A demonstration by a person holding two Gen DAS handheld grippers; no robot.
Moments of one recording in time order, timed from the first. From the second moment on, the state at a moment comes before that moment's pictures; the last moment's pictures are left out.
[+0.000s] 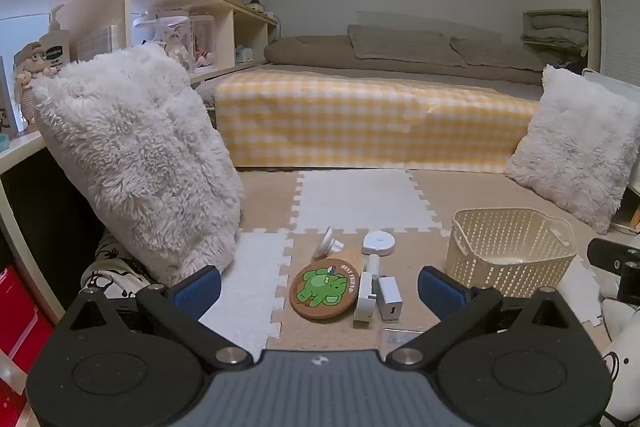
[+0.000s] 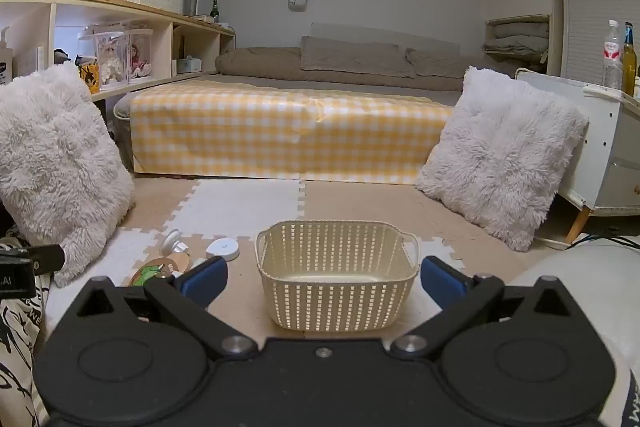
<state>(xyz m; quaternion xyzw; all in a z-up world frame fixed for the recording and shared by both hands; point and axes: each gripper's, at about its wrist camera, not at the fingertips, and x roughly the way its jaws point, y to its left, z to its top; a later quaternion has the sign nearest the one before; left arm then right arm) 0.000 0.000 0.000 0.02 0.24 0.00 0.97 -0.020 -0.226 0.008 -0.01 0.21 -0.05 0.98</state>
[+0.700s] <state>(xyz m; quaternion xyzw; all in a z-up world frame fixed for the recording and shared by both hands) 0.000 0.000 0.000 0.02 0.24 -0.01 0.97 -0.019 -0.226 0.007 -0.01 0.21 -0.05 0.98</state>
